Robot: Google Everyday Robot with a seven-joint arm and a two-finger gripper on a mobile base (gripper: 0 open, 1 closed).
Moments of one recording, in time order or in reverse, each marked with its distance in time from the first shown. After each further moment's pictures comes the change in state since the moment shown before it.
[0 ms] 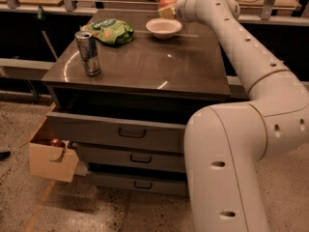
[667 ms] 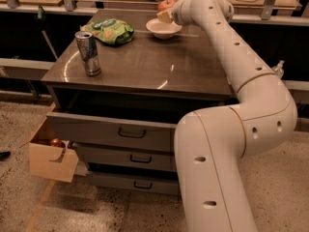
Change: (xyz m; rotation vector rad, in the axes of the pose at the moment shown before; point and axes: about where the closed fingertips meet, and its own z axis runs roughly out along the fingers) arm 0.016 0.010 0.024 -0.021 0.047 0.015
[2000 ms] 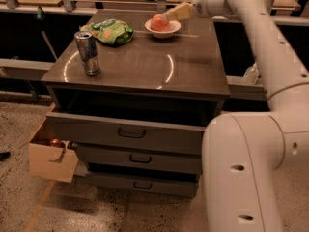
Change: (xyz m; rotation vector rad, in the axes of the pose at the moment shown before) arm -0.017 -0.010 -0.079 -0.177 -0.045 0.018
